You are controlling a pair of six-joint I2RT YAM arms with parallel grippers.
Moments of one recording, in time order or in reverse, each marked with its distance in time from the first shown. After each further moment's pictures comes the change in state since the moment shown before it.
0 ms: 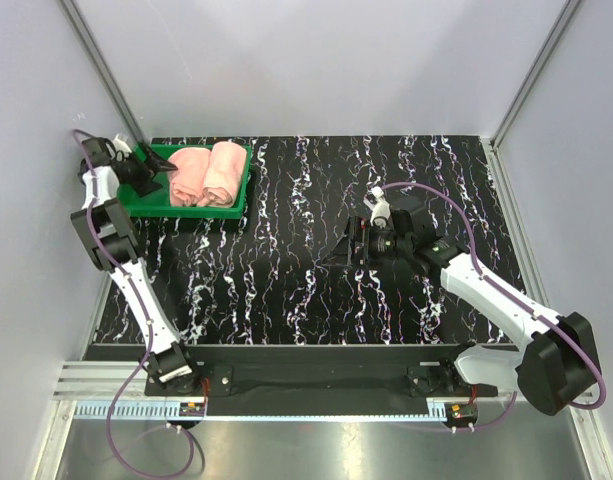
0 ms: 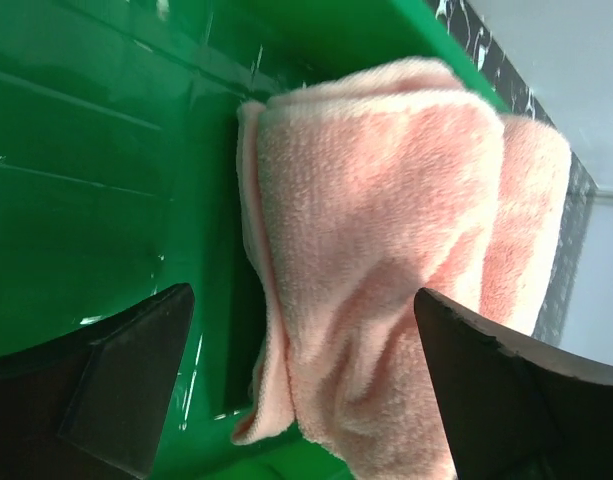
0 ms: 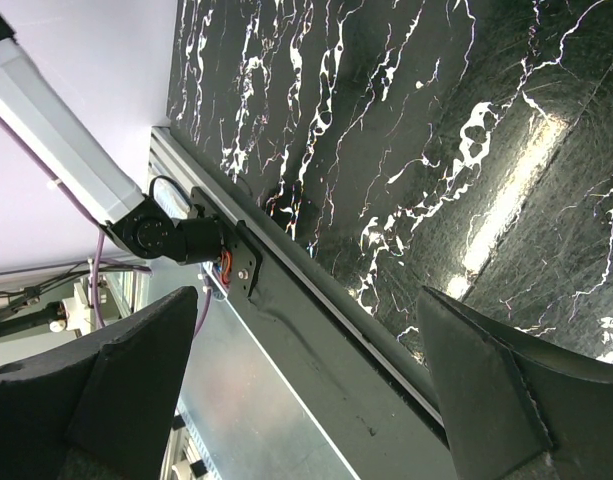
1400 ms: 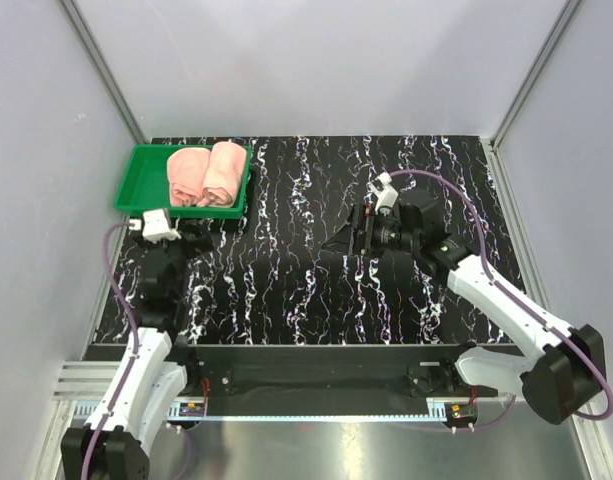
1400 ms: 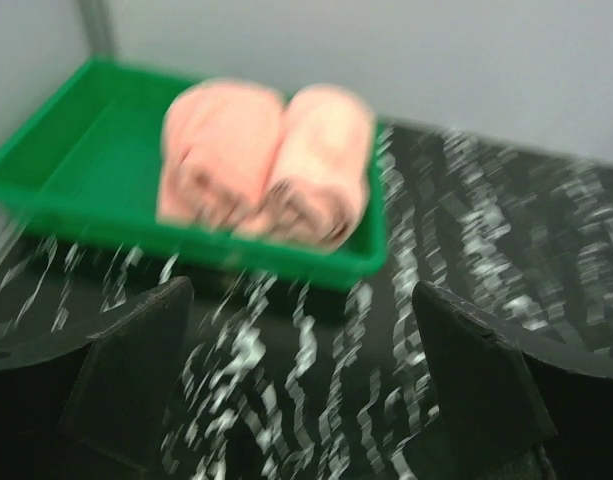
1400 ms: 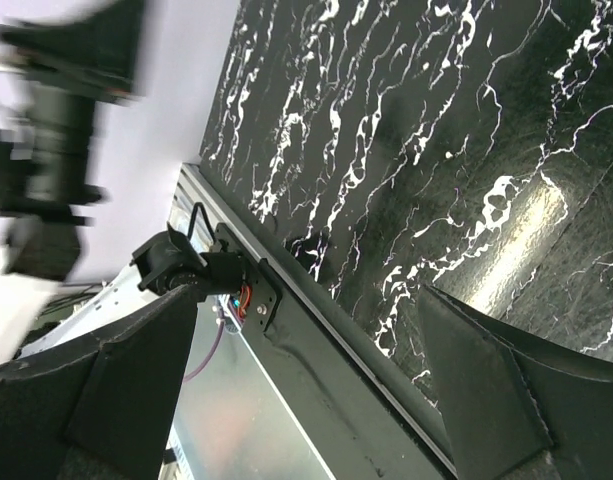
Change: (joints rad) left arm -0.529 -1.865 -1.821 0.866 -0.873 0.157; right arm 0.000 -0.030 0.053 0.065 0.029 0.011
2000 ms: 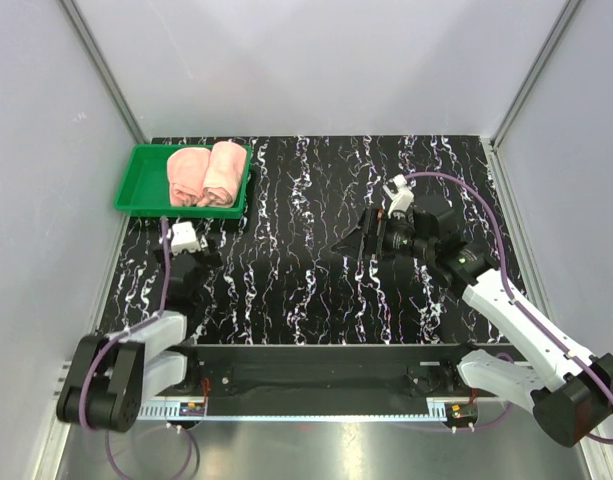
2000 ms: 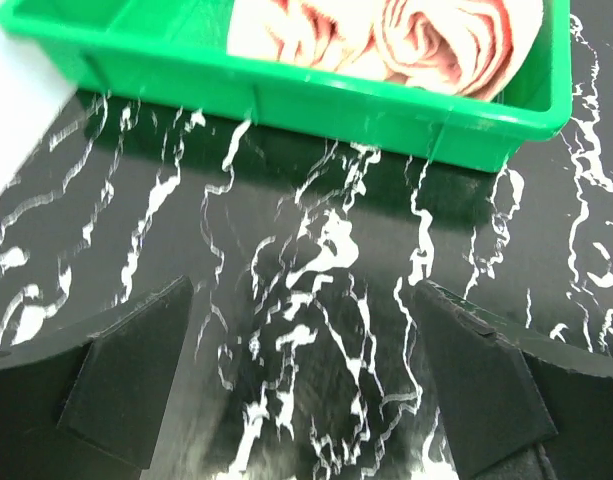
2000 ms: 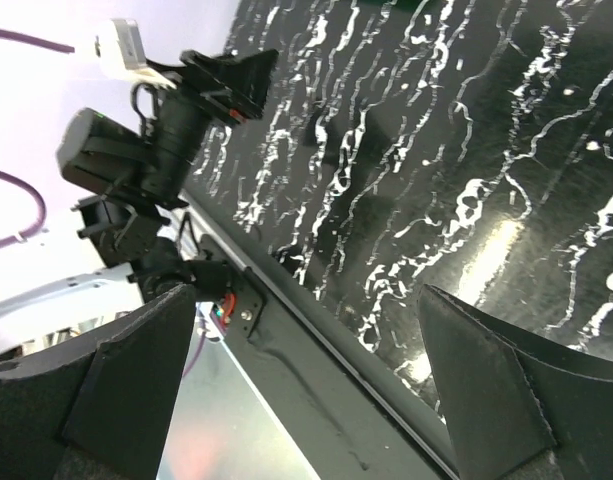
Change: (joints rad) left arm -0.090 0.404 -0.253 0.413 -0.289 0.100; right arm 0.000 -0.154 -0.003 -0.101 0.082 -0.043
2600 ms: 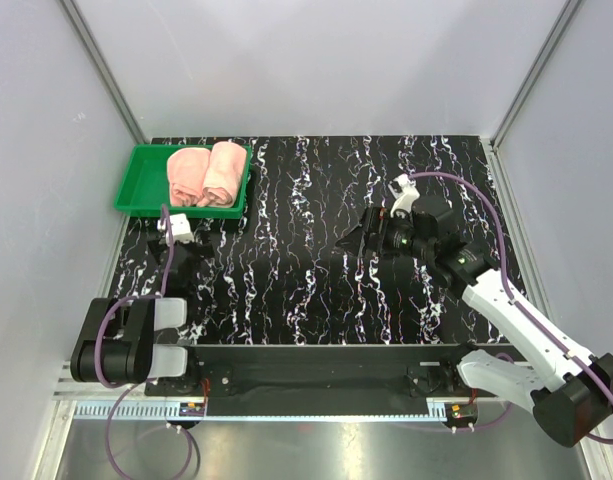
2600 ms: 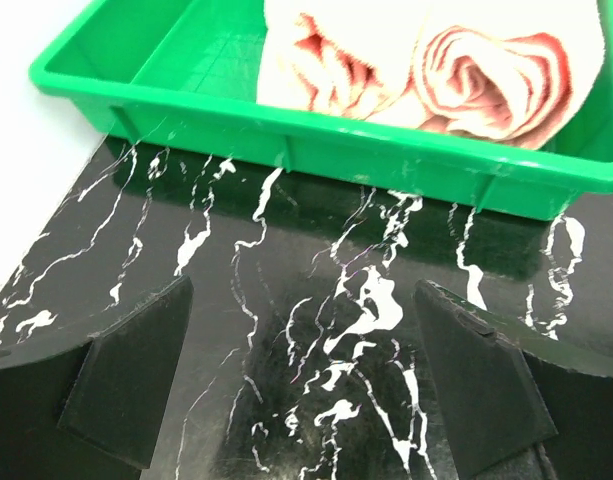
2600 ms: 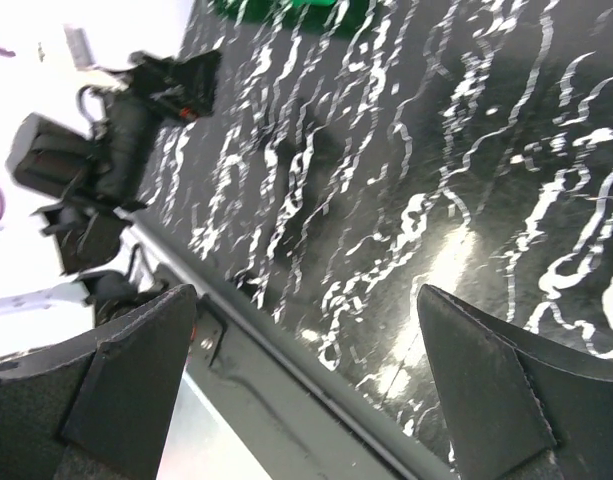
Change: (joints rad) left arm 0.122 0.273 0.059 0.269 0.093 0.102; right arm 0.000 0.001 -0.001 -0.024 0.117 -0.040
